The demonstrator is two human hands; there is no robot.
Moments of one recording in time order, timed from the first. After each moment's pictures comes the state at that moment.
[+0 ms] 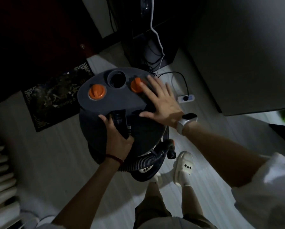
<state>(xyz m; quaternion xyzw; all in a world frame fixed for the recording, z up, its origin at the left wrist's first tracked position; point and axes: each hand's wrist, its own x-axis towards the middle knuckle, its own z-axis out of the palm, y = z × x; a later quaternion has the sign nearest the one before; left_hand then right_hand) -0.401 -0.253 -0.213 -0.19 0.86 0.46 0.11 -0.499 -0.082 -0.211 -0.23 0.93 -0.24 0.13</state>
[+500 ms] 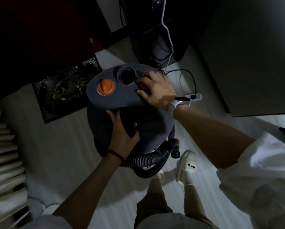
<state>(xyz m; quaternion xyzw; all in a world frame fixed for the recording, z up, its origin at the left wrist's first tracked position) -0.396 -0.259 -0.215 -0.15 0.88 0.44 0.12 -0.539 -0.119 -0.208 -0.23 0.94 -0.22 0.10</state>
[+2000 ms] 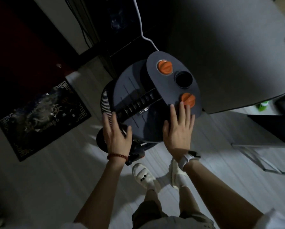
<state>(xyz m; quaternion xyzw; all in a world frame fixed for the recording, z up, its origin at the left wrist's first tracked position) -0.458 -0.221 -0.227 -0.11 0.92 0.36 0.08 -0.441 -0.051 -0.218 0.15 0.97 -0.17 -0.03</state>
